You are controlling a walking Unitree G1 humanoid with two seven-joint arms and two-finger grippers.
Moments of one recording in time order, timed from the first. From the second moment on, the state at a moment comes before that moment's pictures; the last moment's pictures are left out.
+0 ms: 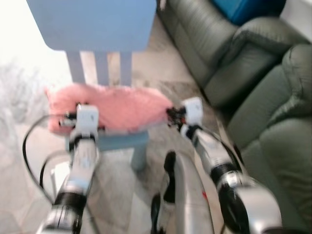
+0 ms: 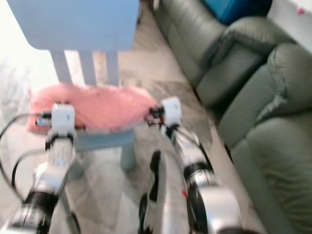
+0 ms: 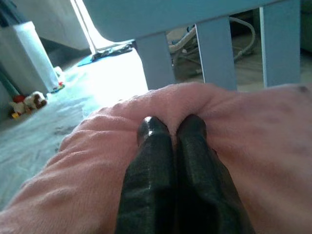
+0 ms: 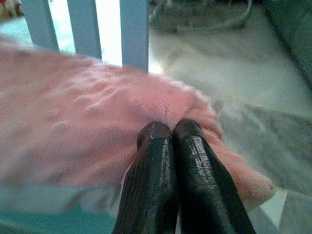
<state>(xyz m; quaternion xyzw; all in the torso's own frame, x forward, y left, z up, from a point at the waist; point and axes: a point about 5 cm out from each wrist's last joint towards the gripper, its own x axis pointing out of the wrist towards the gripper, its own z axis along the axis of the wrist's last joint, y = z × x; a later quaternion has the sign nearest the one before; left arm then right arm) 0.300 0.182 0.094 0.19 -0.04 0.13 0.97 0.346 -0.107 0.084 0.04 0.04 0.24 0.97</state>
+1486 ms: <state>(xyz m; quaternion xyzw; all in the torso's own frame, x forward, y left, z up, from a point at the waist) 0.241 0.159 0.080 0.16 0.07 0.05 0.98 0.274 -0.146 0.079 0.10 0.02 0.11 0.99</state>
